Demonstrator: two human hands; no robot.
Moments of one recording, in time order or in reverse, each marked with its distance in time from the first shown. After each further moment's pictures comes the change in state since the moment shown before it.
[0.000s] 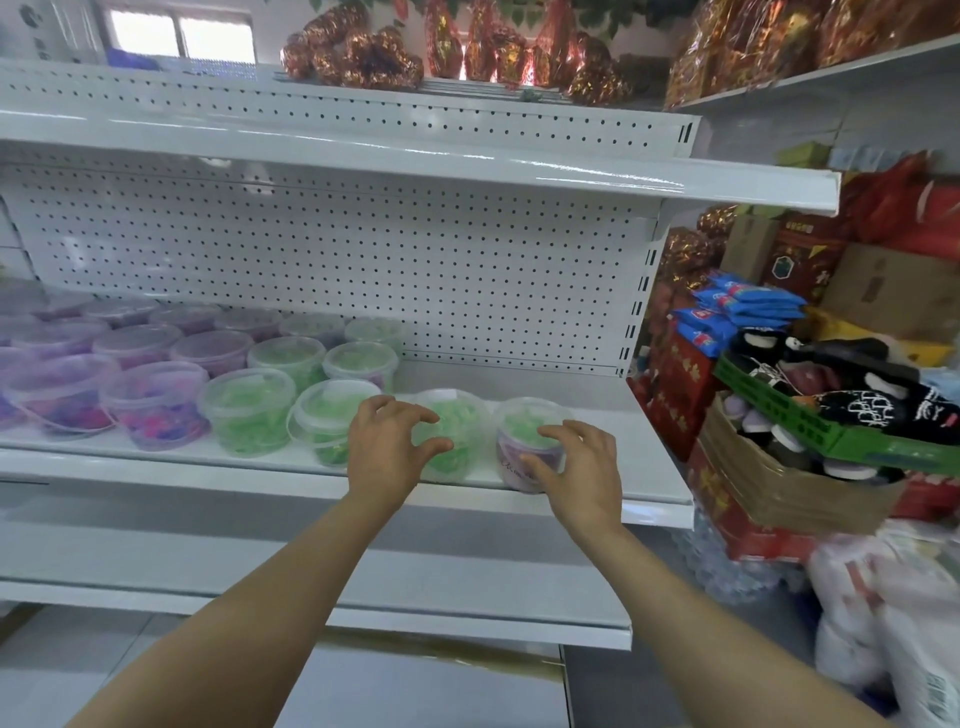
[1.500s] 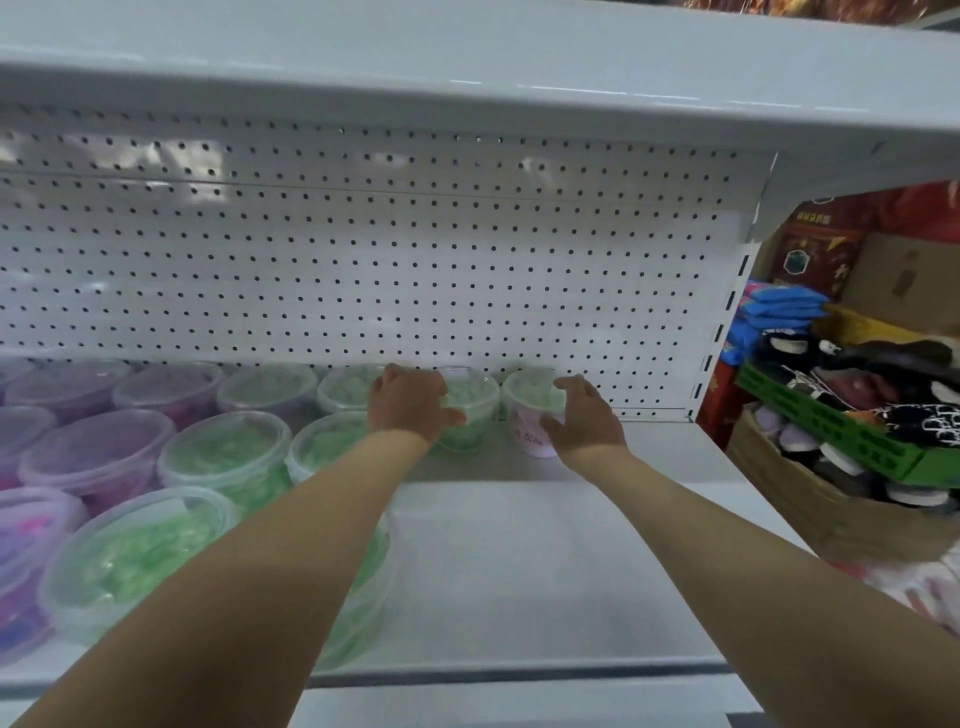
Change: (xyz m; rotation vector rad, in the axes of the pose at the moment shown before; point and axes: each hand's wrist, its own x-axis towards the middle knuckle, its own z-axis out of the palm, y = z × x) left_hand 0.228 -0.063 0.098 0.237 -0.383 -0.049; right_hand 0.230 -0.012 0.122 -0.161 -0.152 0.102
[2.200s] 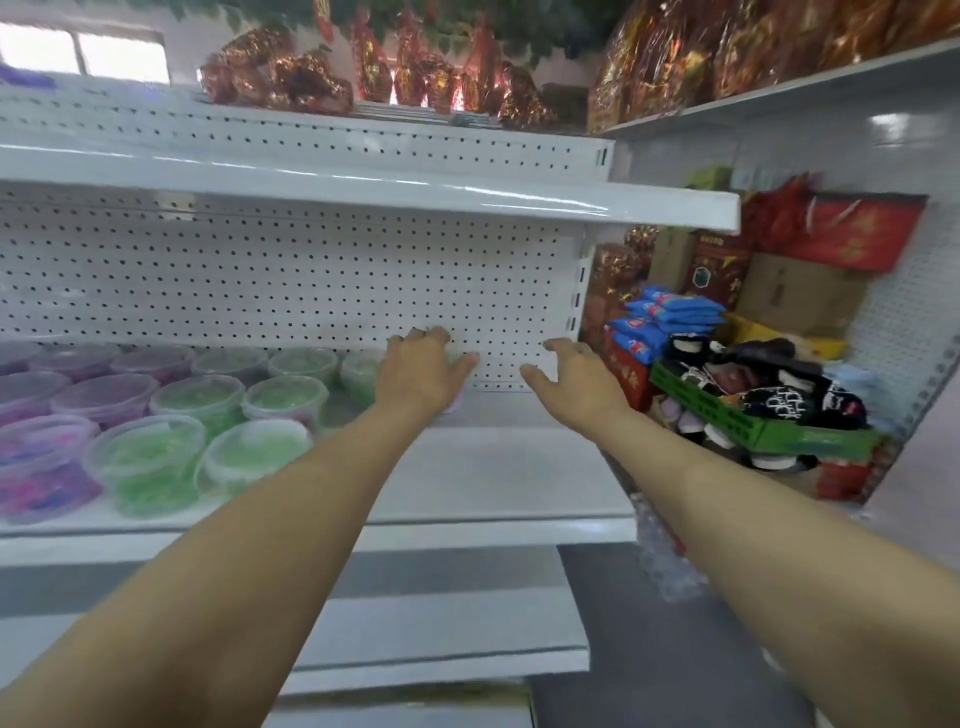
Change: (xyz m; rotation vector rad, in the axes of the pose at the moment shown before) left_hand -0.175 0.165 -0.088 -0.195 0.151 0.093; right_hand -0.148 0.052 -0.195 -0.046 0.093 -0.108
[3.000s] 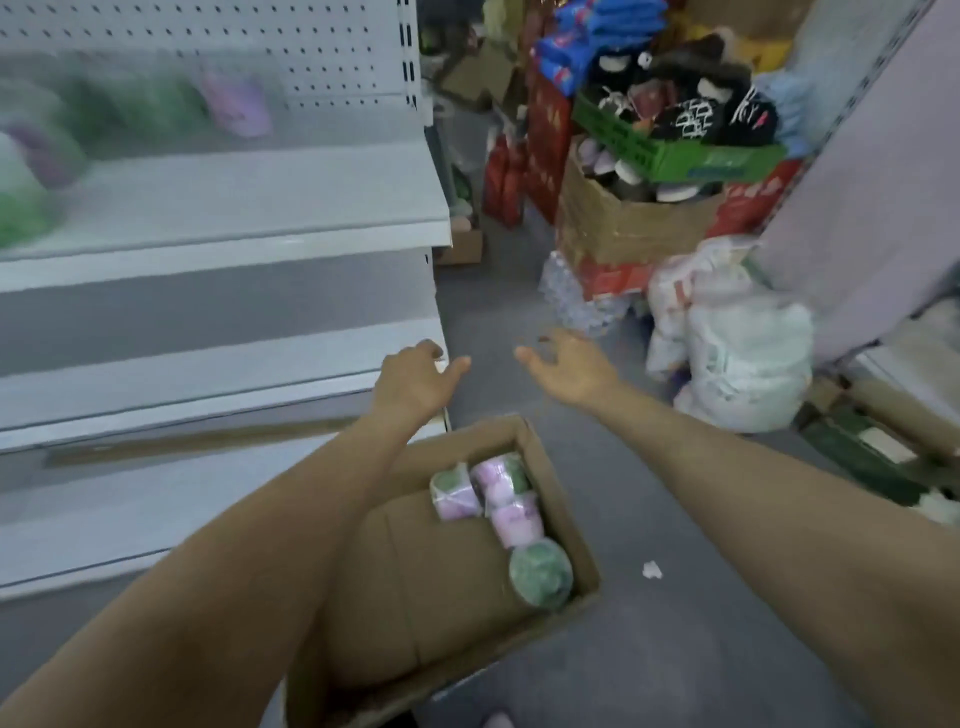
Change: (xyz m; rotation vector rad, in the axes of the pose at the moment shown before) left_hand -0.278 0.111 0.230 -0.145 -0.550 -0.194; right_hand -0.279 0.248 0.006 0.037 -0.438 0.416
